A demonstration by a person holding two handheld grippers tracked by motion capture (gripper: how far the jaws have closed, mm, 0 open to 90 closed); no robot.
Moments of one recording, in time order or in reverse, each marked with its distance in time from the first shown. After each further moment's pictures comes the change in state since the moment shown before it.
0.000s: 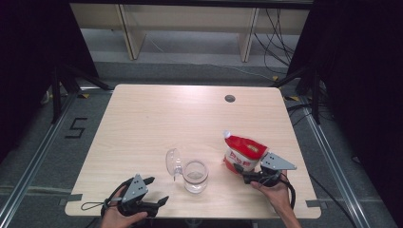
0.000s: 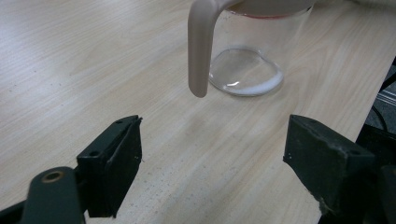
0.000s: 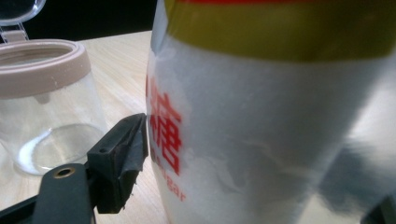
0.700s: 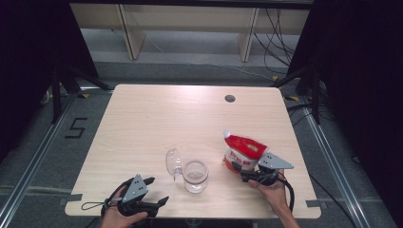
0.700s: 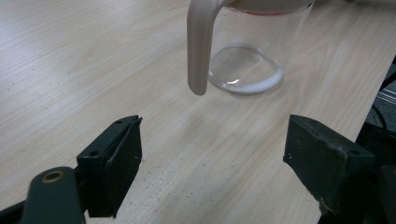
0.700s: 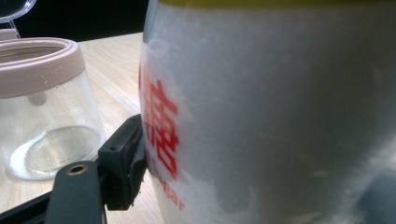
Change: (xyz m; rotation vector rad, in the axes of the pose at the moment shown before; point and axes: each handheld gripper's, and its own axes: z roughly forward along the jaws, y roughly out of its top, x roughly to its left) left arm 0.001 0.000 0.001 0.021 -0.018 0.013; right arm -0.003 -0.005 0.010 -0.011 -0.006 -0.013
